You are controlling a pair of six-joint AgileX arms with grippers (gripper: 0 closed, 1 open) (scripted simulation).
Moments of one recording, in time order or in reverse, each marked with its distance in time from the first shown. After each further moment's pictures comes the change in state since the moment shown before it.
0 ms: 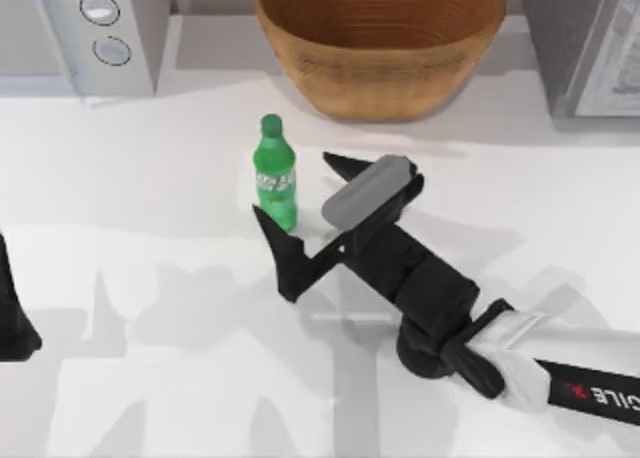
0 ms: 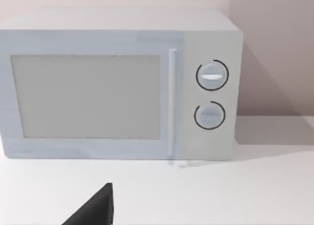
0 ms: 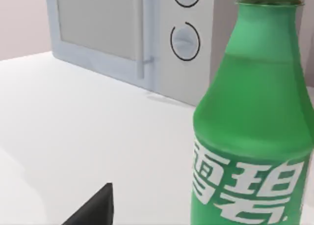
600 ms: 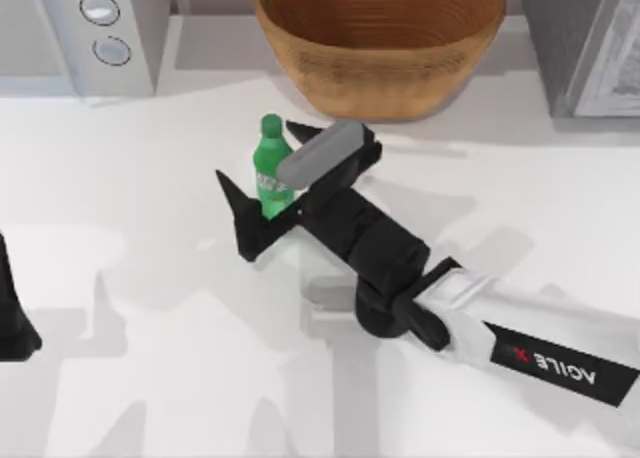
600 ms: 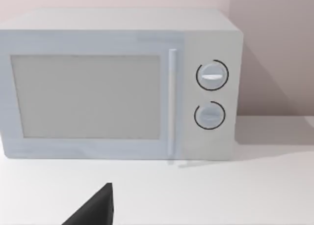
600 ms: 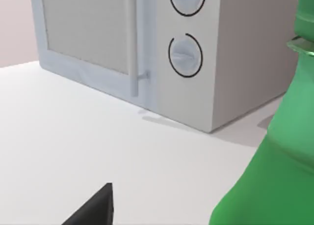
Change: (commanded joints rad) left arm 0.000 0.000 0.000 0.000 0.000 0.000; right arm 0.011 -0.109 -0.287 0.177 -0.009 0.002
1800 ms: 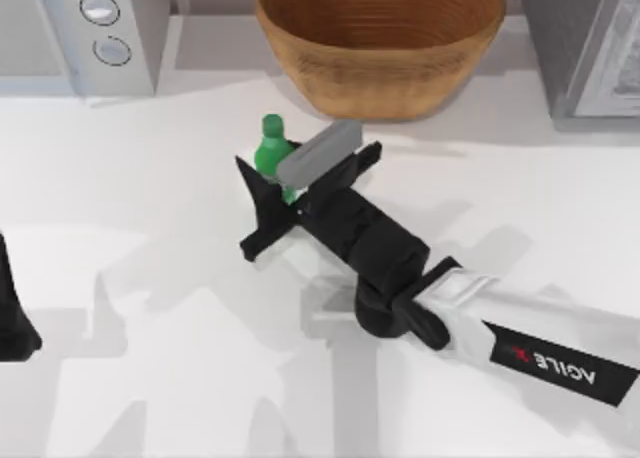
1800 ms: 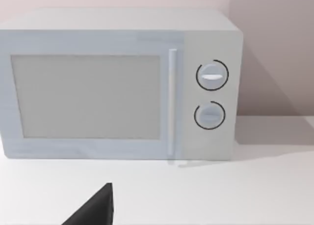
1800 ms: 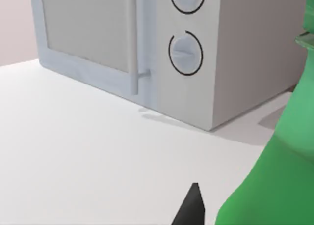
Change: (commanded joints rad) left arm 0.000 0.000 0.000 0.000 0.000 0.000; right arm 0.000 0.000 0.000 0.000 0.000 0.000
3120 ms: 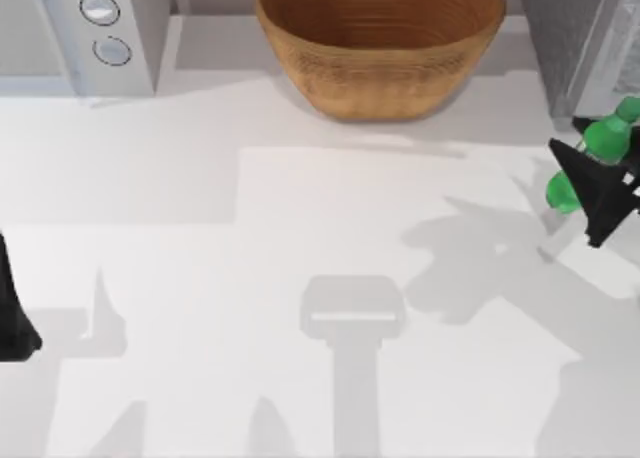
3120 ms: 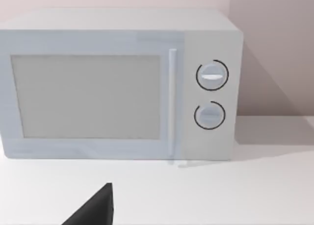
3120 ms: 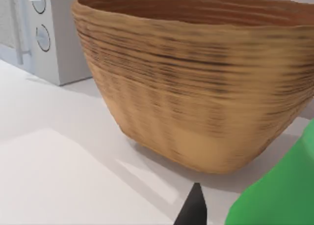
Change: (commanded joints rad) left arm 0.000 0.000 0.000 0.000 0.000 0.000; right arm -0.799 0.382 0.571 -0.172 0.792 -0.024
